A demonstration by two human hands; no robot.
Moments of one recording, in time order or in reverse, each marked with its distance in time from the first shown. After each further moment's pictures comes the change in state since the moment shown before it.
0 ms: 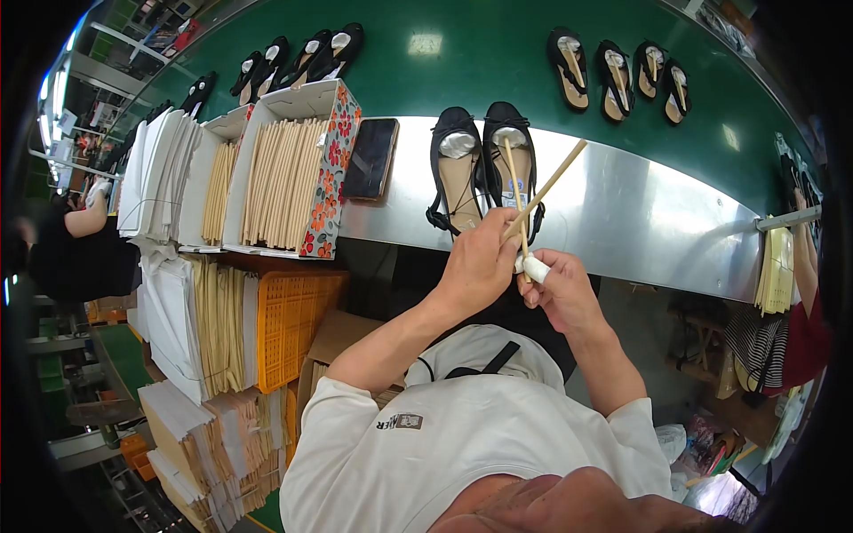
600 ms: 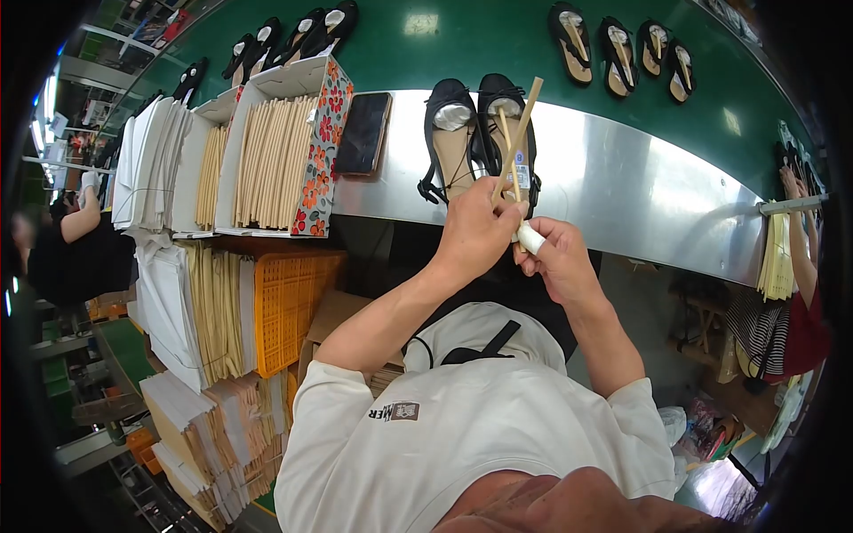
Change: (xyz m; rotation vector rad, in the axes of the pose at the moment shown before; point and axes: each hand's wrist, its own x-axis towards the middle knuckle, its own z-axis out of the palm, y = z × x) left_hand 0.010 -0.003 0.005 -0.135 0.028 -0.218; right_hand 0.009 0.004 -0.001 -0.128 0.007 -0.068
